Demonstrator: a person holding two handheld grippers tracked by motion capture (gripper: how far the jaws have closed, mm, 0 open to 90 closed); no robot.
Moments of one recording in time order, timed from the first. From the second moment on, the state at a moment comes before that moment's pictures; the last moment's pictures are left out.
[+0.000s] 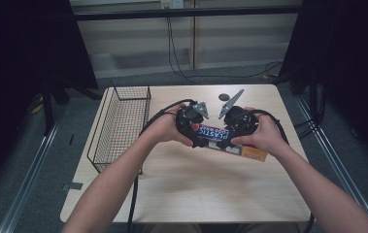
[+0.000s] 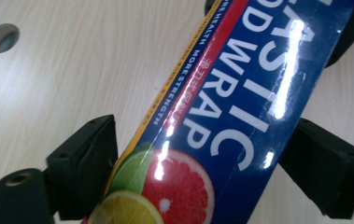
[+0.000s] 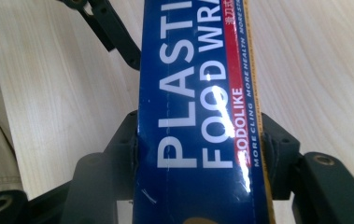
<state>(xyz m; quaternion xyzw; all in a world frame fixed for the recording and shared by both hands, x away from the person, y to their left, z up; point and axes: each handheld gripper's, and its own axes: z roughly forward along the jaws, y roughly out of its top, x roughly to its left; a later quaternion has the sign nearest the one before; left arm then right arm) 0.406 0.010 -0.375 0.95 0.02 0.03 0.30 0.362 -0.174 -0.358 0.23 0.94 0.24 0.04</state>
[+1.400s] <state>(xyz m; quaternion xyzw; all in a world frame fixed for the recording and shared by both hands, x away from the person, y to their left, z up) 0.409 0.024 -0.356 0.96 0.16 0.01 0.22 0.374 -0.233 -0.342 0.28 0.88 0.37 0.12</state>
